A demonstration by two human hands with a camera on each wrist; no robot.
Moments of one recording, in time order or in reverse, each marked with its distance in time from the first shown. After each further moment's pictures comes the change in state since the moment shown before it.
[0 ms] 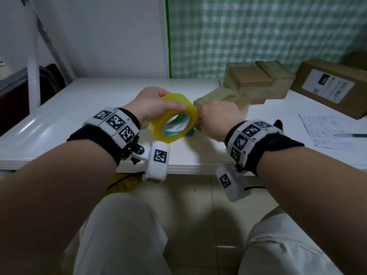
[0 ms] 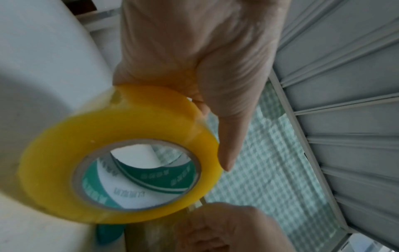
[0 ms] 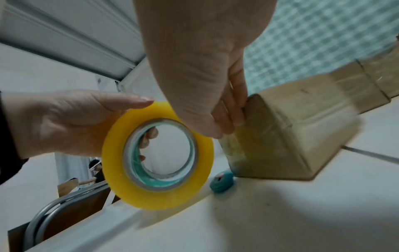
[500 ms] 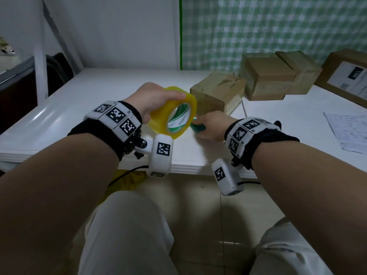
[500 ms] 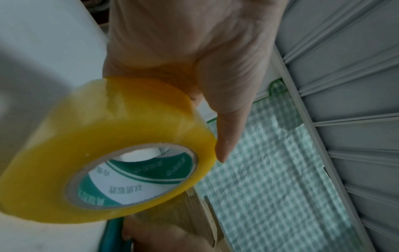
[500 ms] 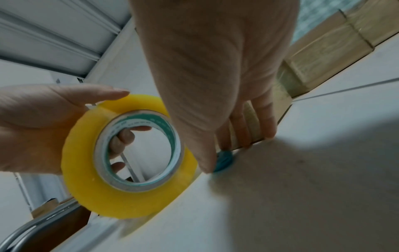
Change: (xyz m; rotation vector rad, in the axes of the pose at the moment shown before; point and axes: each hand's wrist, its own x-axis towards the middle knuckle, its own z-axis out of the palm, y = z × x) left_hand 0.024 -0.015 -0.017 -0.047 0.071 -0.168; right_hand 0.047 -0.012 0.048 0.176 -0.346 -0.169
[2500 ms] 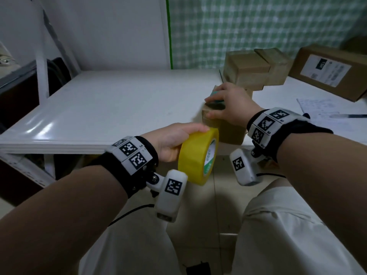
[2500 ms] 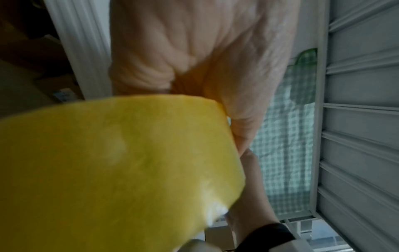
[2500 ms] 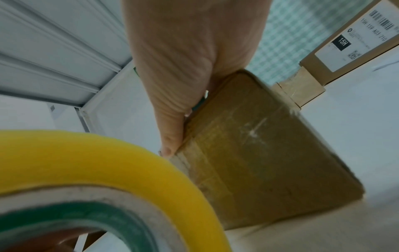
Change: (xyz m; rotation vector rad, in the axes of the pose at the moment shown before) left_hand -0.112 -0.038 0.065 -0.237 -0.604 -0.272; right_hand -0.097 0.030 -0.003 0.341 0.485 0.054
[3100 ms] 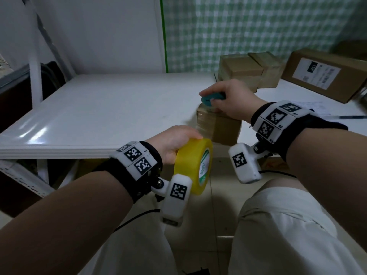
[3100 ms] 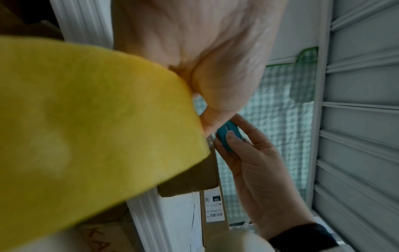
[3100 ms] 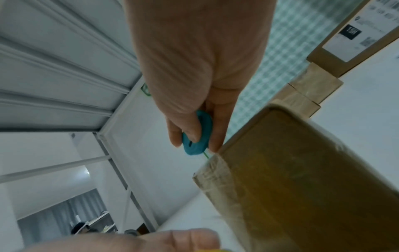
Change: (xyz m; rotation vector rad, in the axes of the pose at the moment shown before) left_hand 0.011 -0.002 0.010 -0.050 0.134 0.053; right_hand -0.004 -0.007 -0.023 0.252 0.040 0.050
